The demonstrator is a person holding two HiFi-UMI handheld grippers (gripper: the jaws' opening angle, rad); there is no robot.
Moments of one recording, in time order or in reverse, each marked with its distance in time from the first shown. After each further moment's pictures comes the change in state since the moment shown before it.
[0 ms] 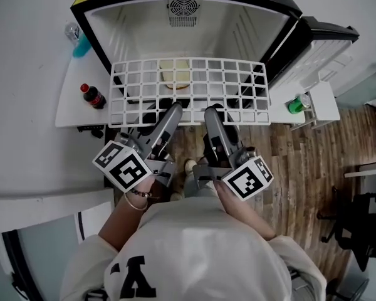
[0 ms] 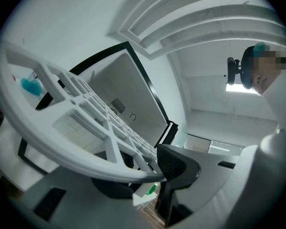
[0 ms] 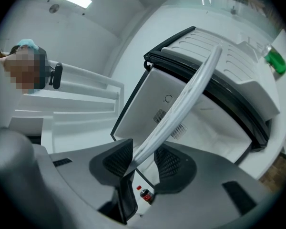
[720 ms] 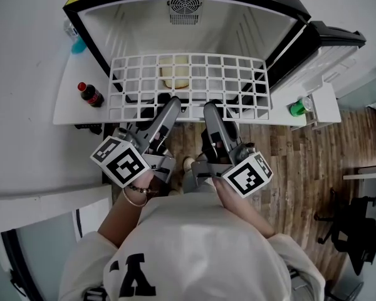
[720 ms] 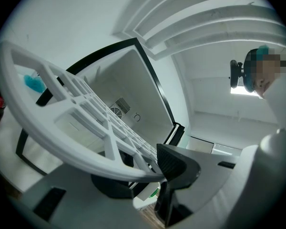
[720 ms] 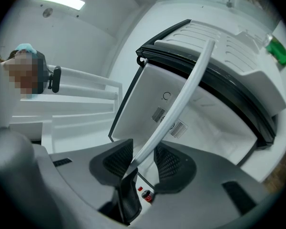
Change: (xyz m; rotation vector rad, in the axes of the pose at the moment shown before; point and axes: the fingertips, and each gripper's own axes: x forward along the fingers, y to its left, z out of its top) left arm 0.018 0.018 0.005 -0.033 -0.010 0.030; right arm 0.021 -0.014 0.003 0.042 0.015 0.016
